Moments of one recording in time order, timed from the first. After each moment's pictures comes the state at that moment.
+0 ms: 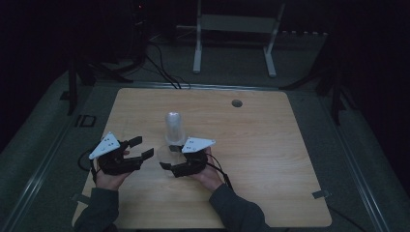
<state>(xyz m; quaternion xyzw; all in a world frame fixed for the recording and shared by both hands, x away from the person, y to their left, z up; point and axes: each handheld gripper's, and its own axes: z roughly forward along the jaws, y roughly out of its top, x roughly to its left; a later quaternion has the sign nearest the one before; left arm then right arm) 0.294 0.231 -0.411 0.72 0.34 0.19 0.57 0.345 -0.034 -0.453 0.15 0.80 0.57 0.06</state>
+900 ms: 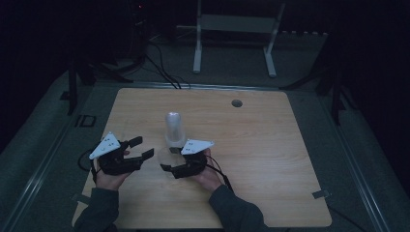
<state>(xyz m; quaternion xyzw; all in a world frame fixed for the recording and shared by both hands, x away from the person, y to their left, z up) 0.294 0.230 -0.412 0.72 0.34 0.19 0.57 0.347 -0.032 -0.465 0.16 0.81 0.56 0.06</state>
